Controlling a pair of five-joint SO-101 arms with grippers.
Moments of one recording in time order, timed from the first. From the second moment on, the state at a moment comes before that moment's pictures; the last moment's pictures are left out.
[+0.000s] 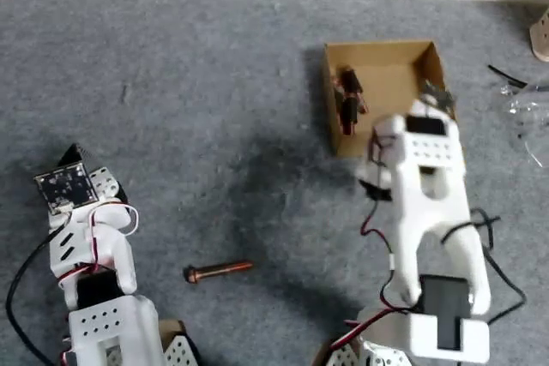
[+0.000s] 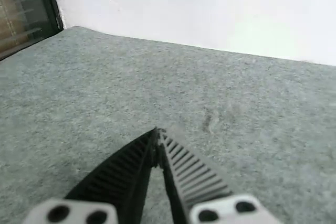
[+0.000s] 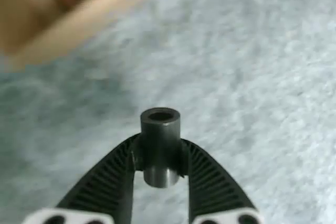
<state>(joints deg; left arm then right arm) -24.8 -84.5 96.2 9.1 3.1 1.9 -9.2 29.0 69.5 -19.7</state>
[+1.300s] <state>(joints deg) -12.8 -82.2 76.0 63.4 13.6 9.0 -44.5 76.1 35.4 -11.3</state>
